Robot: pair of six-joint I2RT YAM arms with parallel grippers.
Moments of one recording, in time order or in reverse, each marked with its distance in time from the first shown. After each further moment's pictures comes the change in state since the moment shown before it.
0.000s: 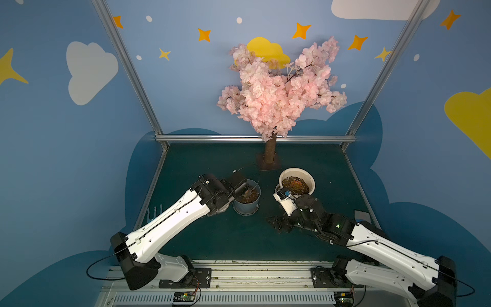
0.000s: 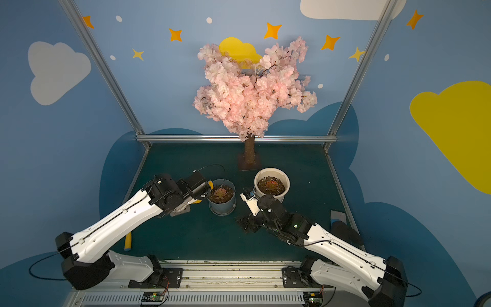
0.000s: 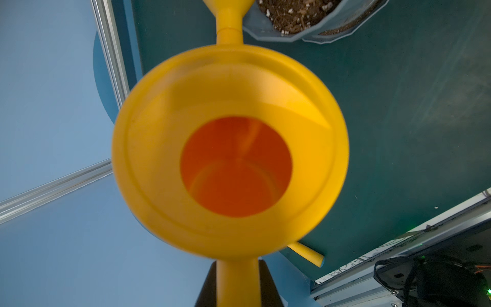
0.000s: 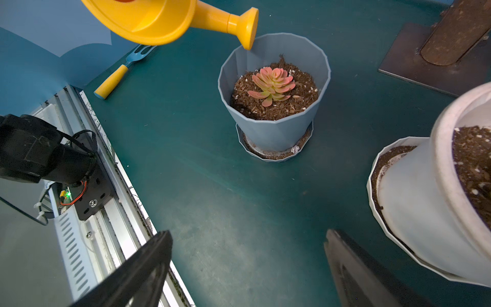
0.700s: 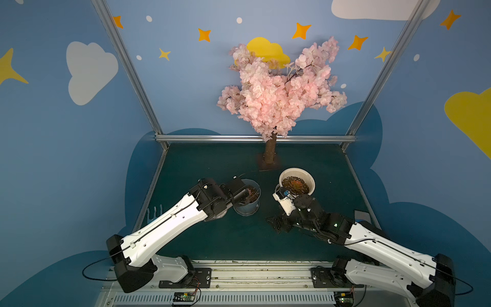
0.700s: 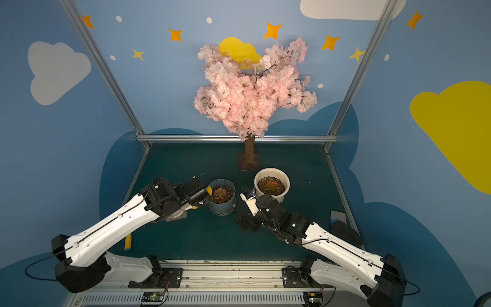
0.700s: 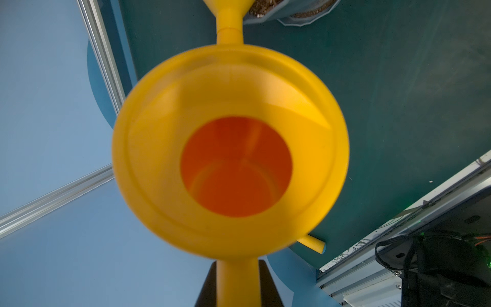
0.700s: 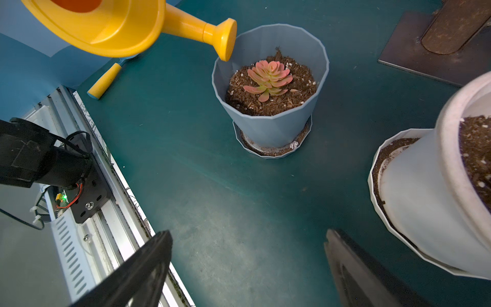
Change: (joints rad) left arm -0.059 -0.027 -0.012 -0.067 -0.002 0.000; right arm 0.000 0.020 0.000 0.000 0.011 0.023
